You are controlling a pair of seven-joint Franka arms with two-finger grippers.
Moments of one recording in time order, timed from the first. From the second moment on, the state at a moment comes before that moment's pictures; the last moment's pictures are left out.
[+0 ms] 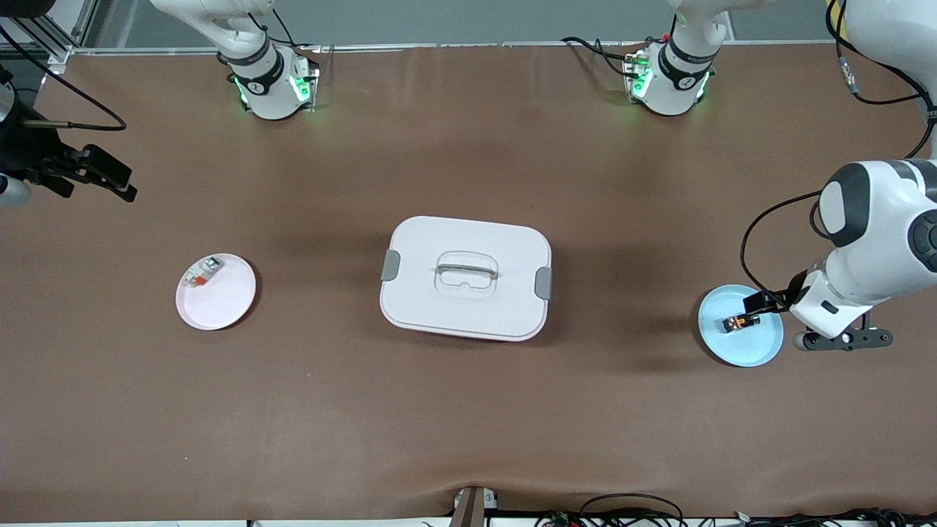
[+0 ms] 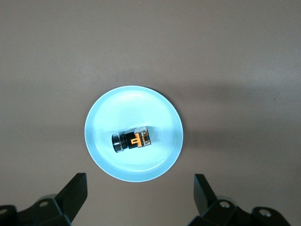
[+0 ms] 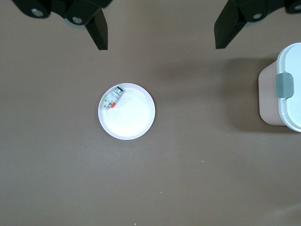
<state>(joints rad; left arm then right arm) 0.08 0.37 -0.08 -1.71 0.10 2.07 -0.08 -0.04 -0.07 0.06 -1.64 0.01 1.61 0.11</state>
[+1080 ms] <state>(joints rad) 0.08 0.40 -0.08 -1.71 0.10 2.08 -0.06 -0.04 -0.07 0.06 -1.64 0.01 1.61 0.11</state>
